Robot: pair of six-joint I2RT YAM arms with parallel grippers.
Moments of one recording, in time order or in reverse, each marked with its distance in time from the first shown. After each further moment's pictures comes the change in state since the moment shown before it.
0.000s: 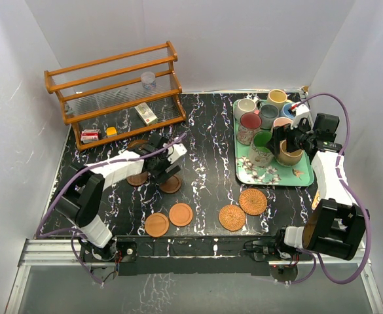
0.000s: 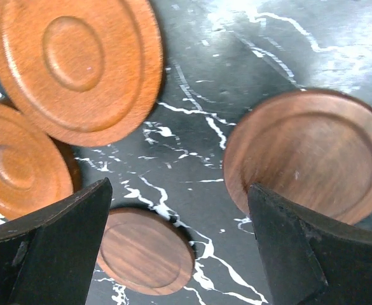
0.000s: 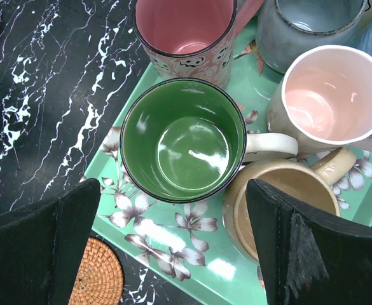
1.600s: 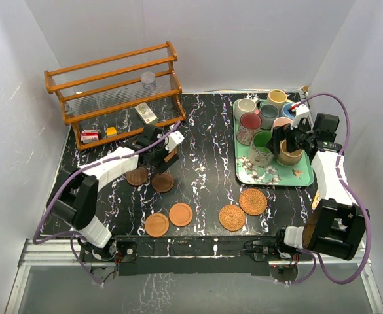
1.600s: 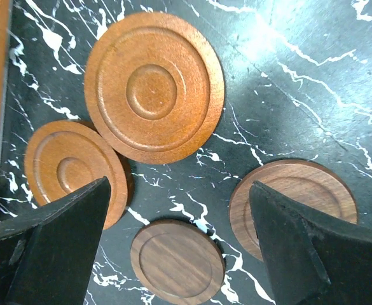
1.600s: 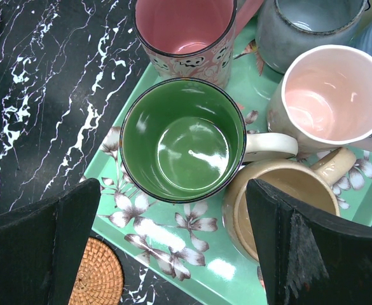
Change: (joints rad) left arm 0.071 -0.019 0.048 0.069 0.030 -0.006; right arm 0.000 0.000 0.000 0.000 0.000 0.000
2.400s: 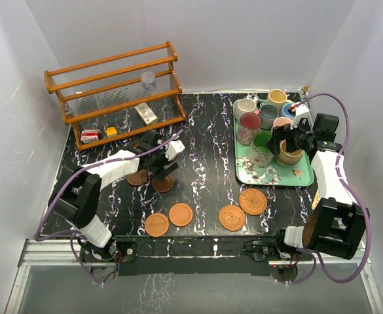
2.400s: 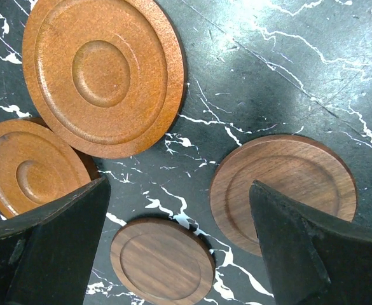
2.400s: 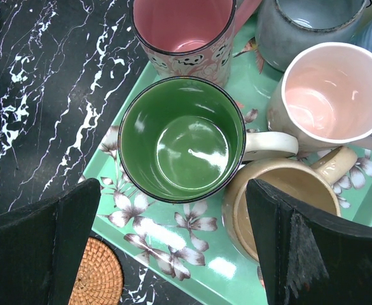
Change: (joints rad) left arm 0.000 -0.008 -0.061 -0.002 0.058 0.079; right arm 0.000 0.004 0.000 0.000 0.003 0.000
